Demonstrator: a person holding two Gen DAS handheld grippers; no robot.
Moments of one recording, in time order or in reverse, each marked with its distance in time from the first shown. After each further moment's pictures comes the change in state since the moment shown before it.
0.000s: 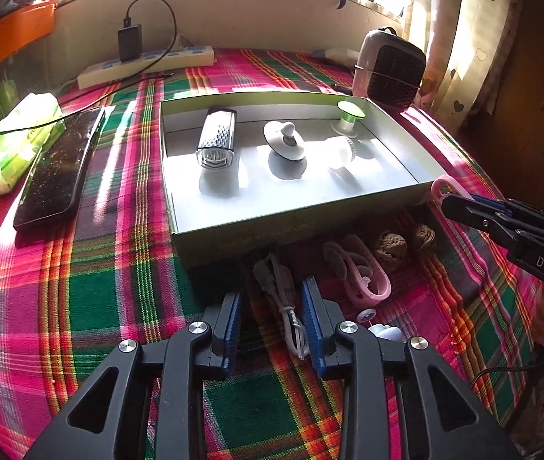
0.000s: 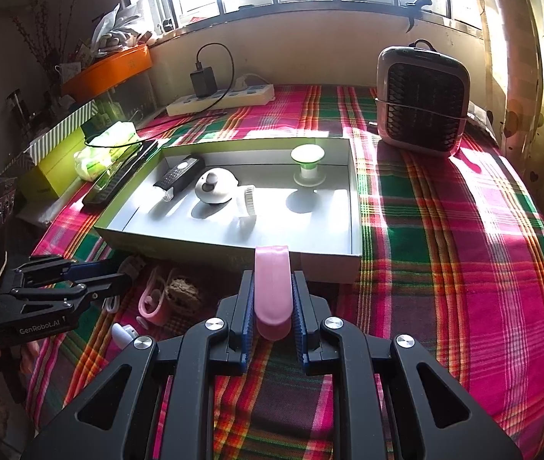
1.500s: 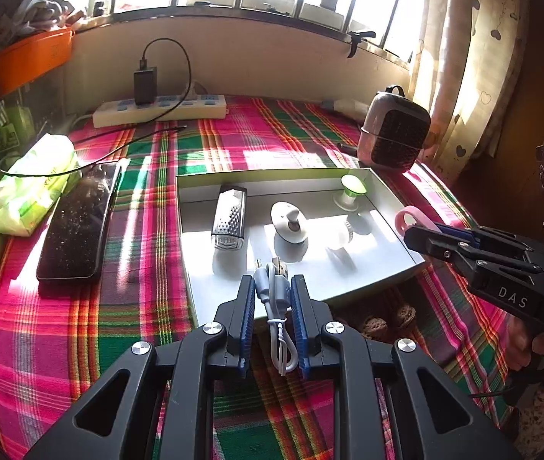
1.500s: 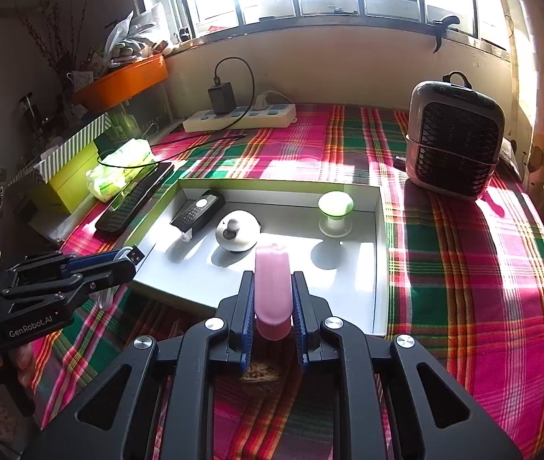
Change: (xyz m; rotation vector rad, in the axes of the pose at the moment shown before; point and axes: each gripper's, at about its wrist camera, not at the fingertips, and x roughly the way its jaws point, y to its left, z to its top) left arm -0.027 0.007 0.042 -0.060 -0.131 0.001; right arm 0.013 0.012 0.050 -0.048 -0.021 0.060
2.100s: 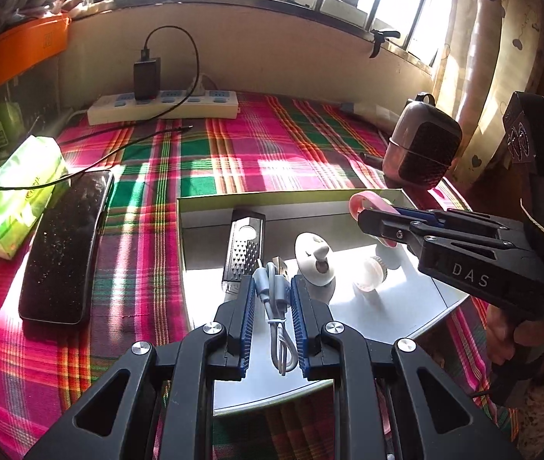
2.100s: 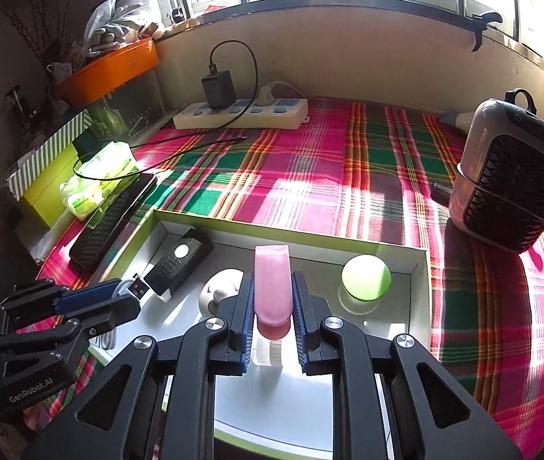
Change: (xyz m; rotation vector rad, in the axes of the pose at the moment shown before) left arm 0.042 0.016 0.029 -0.044 0.023 0.014; right arm 0.076 0.000 0.052 -0.024 0.087 0.012
